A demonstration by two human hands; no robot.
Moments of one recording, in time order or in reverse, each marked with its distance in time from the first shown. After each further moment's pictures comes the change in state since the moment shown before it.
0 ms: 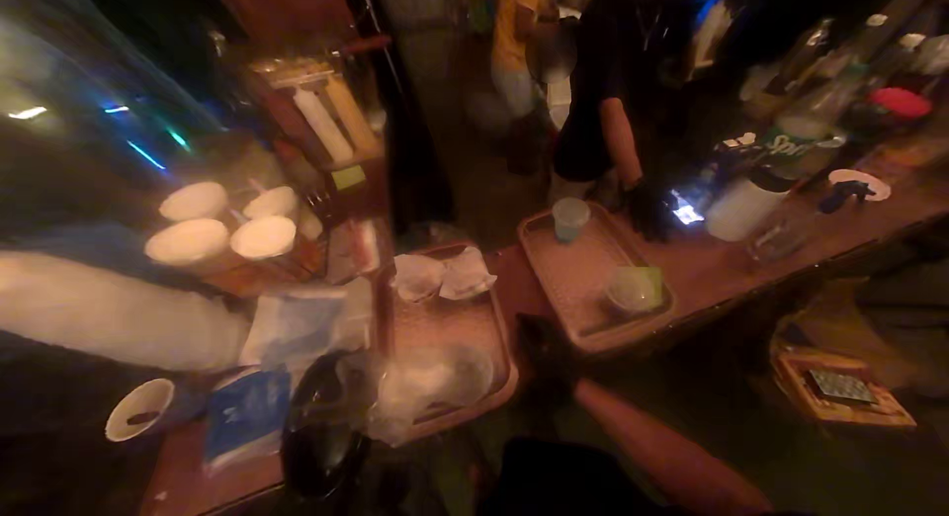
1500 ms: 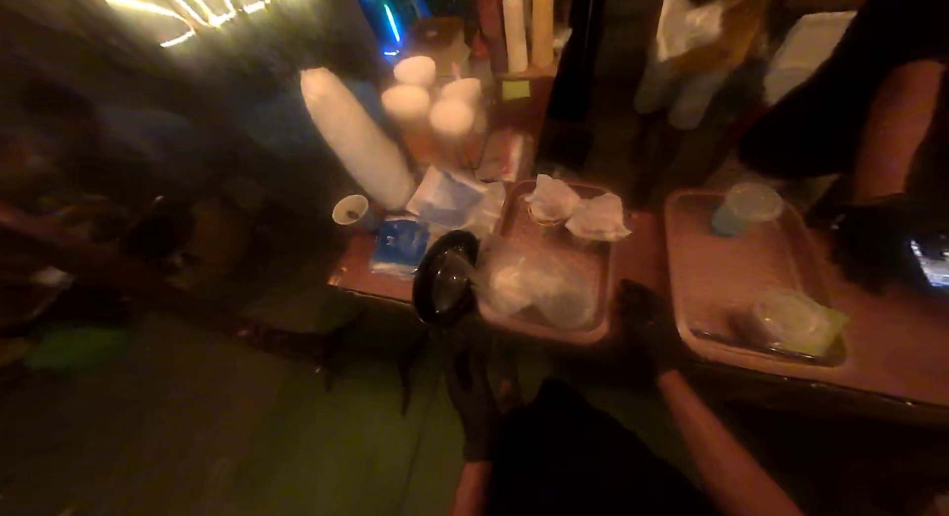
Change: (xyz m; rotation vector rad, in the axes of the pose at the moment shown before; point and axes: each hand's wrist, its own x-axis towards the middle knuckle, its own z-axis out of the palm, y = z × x) left_hand -0.006 0.039 -0.018 -0.149 0.120 -0.517; right_hand -0.005 -0.006 -0.005 -0.011 -0.071 -0.052
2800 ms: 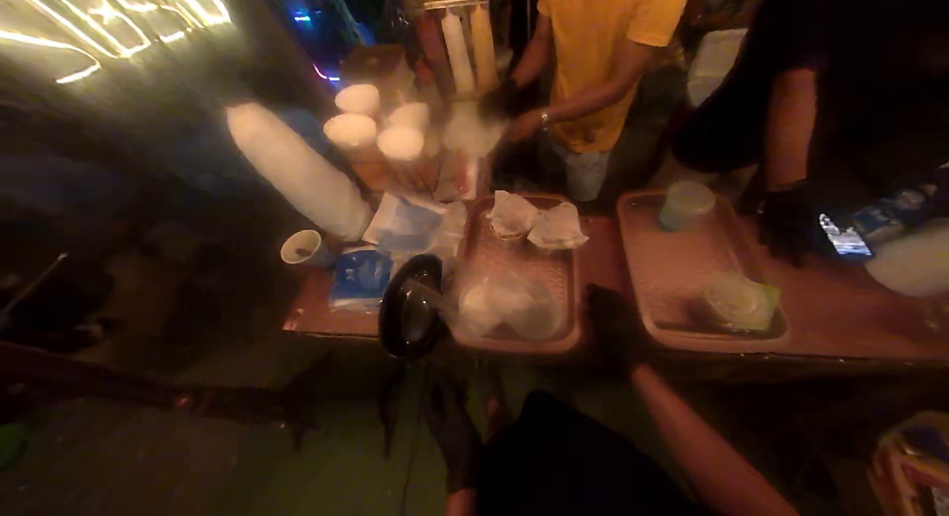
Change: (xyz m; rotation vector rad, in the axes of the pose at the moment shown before) left_hand 0.008 0.008 0.004 -0.065 0.000 -0.182; right_hand 0.004 0.006 0.004 -0.151 0.002 -0.042
